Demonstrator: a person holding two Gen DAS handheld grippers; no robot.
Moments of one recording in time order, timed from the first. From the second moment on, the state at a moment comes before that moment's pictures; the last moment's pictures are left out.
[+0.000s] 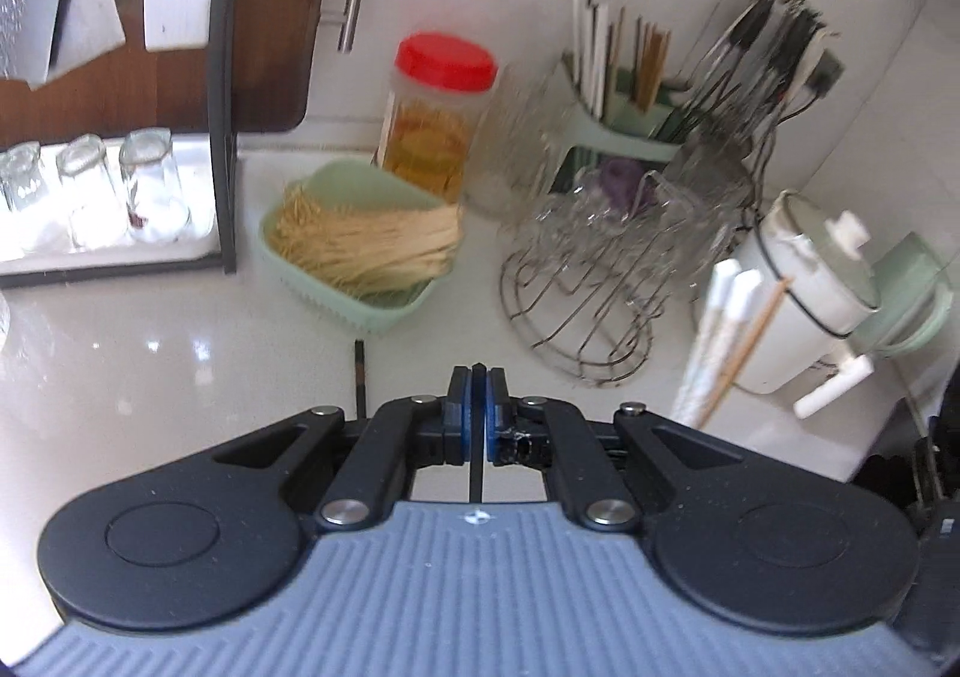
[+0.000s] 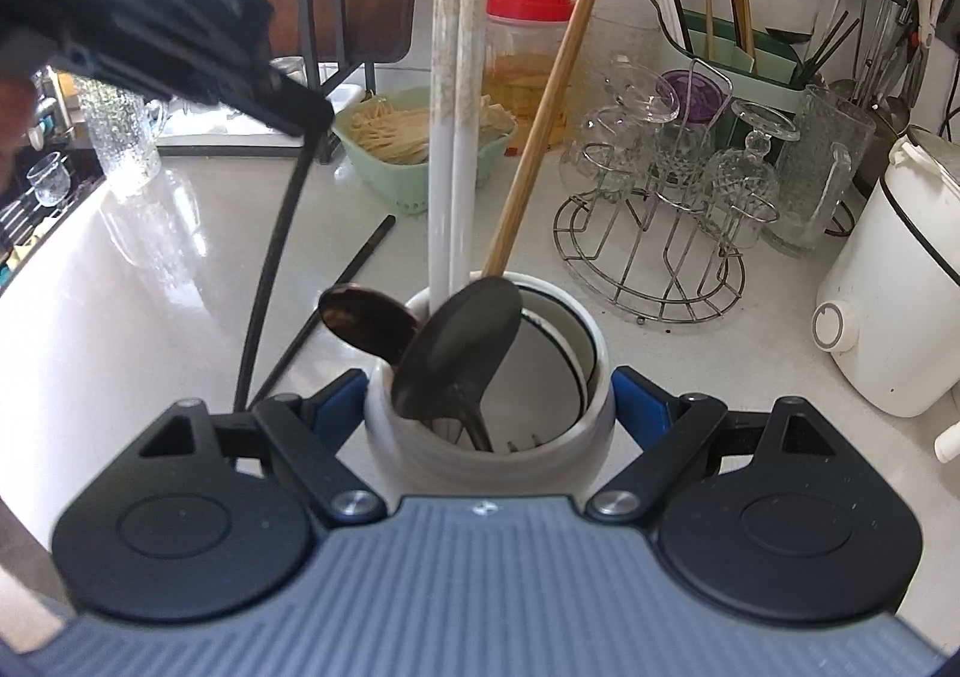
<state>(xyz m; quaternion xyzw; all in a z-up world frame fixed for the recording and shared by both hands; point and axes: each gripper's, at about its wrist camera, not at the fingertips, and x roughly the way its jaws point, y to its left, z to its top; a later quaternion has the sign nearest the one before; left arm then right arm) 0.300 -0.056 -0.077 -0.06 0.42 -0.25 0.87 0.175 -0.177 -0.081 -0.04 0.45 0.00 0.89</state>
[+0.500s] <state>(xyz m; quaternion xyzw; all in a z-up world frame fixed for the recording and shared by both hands) 0.263 -0.037 -0.038 -0.07 0.39 -0.30 0.87 0.173 -0.170 -0.082 -0.04 0.44 -0.02 0.90</state>
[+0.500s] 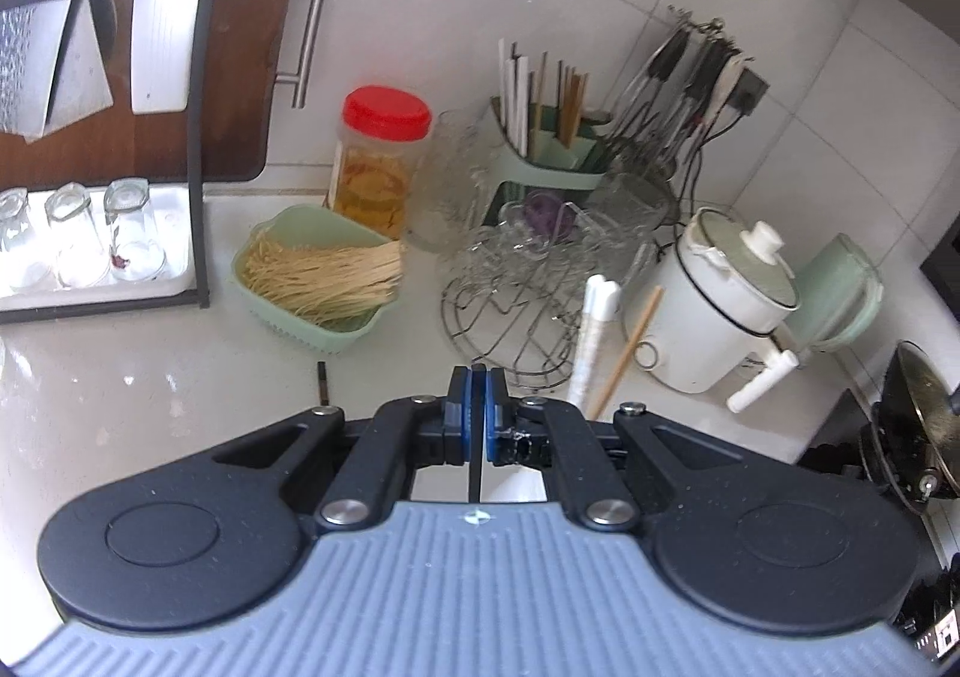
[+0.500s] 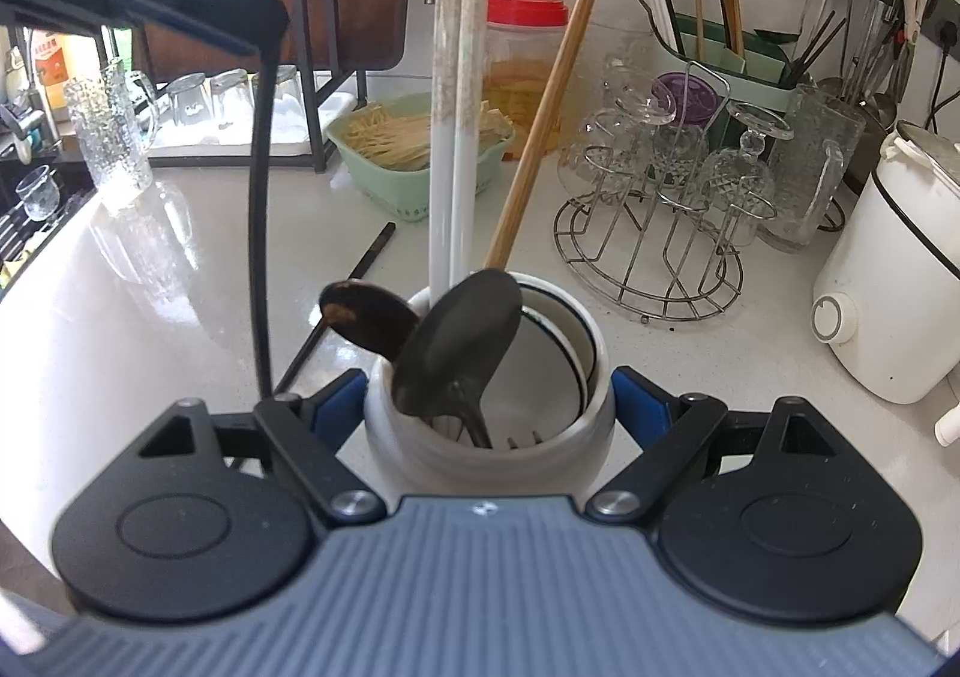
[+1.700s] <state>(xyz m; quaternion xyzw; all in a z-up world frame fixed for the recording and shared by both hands) 0.247 -0.040 0.105 0.00 0.27 -0.37 0.89 0.170 -0.169 -0.083 -0.03 0.43 -0.03 0.90</state>
